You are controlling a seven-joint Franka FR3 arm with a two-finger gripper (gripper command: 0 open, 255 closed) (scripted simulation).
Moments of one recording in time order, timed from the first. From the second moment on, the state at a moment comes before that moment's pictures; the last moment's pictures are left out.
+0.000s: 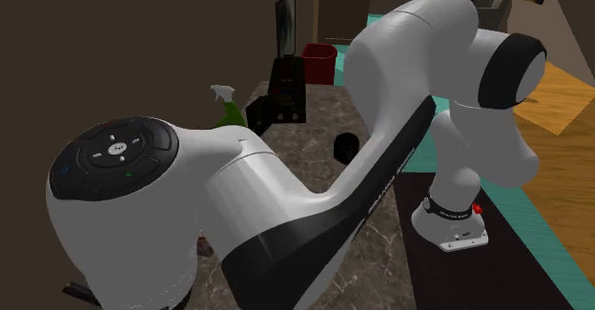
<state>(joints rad) 0.40 0.49 0.25 -1.40 -0.30 2.03 0.87</state>
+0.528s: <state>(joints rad) 0.42 0.55 0.24 -1.39 -0.33 2.08 0.90</state>
